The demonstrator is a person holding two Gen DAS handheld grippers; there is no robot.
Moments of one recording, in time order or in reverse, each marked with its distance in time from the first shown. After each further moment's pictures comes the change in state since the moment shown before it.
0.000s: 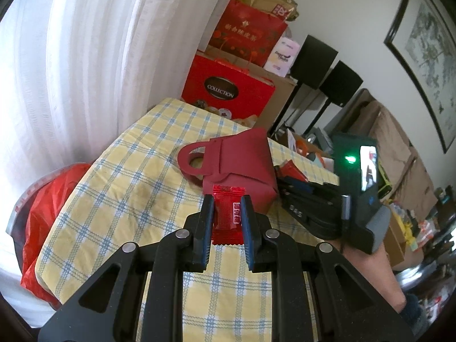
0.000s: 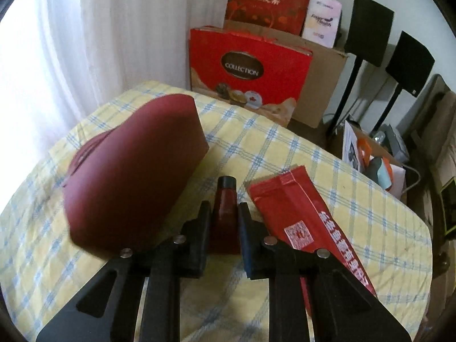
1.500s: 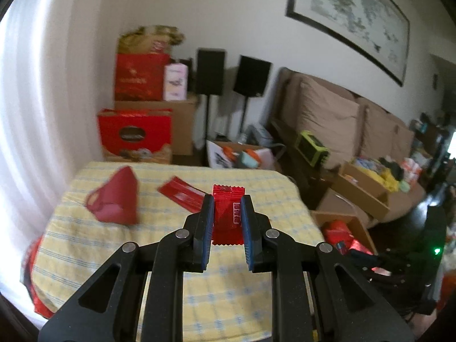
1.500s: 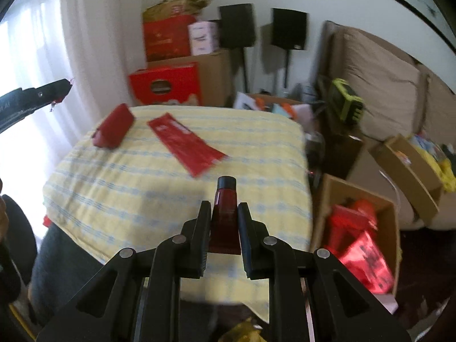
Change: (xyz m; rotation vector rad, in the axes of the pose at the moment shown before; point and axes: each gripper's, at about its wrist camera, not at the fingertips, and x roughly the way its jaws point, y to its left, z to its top) left arm -0.090 -0.225 -0.044 0.385 -0.081 -0.133; right arm -0.280 -0.136 -0.212 0.348 -0.076 -0.119
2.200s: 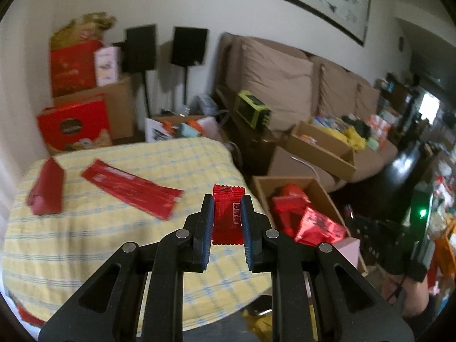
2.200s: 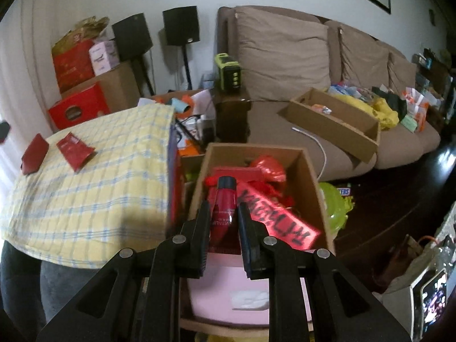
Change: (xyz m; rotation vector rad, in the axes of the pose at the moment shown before) left arm 0.036 -0.129 -0.034 0.143 0.148 -0.159; right arm -0.043 -0.152 -0.064 0.250 -0.038 -0.254
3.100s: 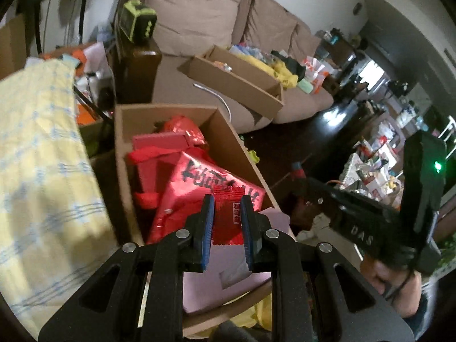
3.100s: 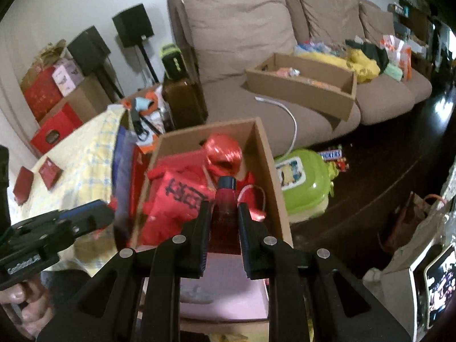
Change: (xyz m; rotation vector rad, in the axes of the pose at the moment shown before) left arm 0.156 -0.150 -0.050 0.024 0.334 -0.406; right arm 0.019 -0.105 -0.012 0.206 0.121 0.002
